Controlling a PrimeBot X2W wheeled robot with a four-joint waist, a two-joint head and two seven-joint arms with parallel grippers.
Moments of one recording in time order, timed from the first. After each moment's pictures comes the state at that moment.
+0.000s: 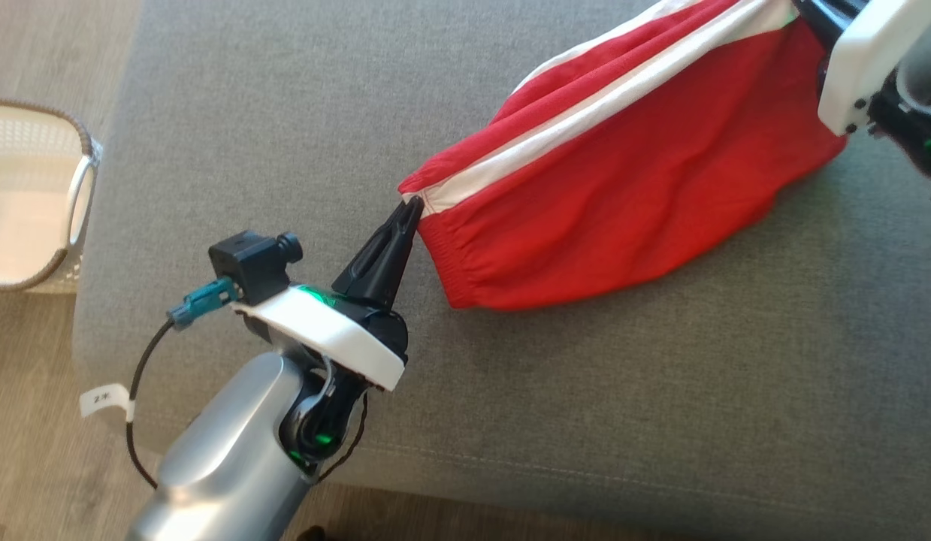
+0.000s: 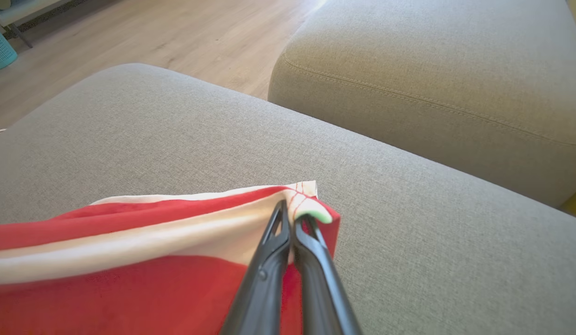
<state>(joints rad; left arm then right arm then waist) -0.44 0.21 -0.67 0.27 -0.87 -0.12 -0.24 -1.04 -0.50 0.56 0.65 0.67 0.13 0.25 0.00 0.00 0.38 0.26</state>
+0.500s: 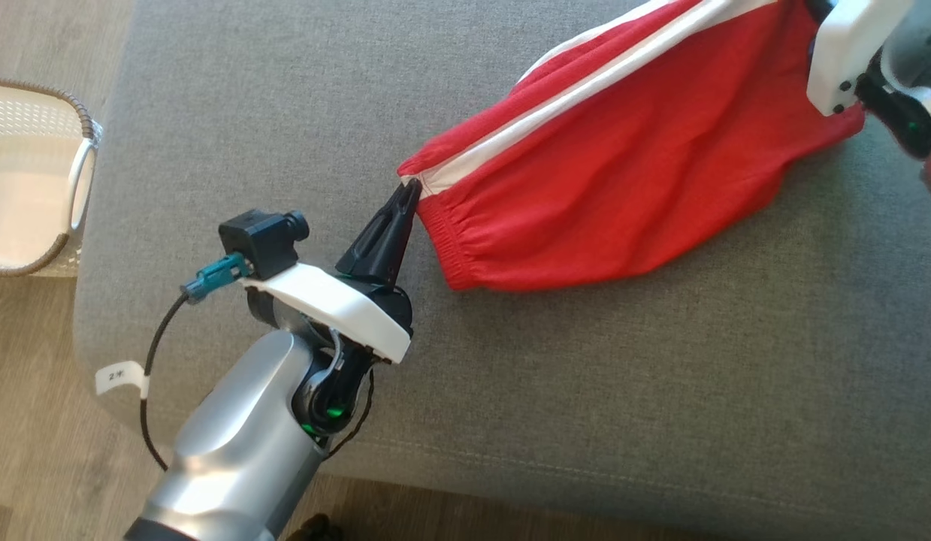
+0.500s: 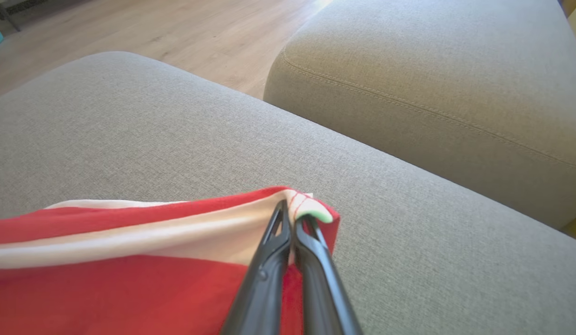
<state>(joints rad) -0.52 0.15 -0.66 0.41 -0.87 -0.12 -0.25 -1.19 -0.47 0.76 0.88 0.68 0.13 0.08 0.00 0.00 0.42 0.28</state>
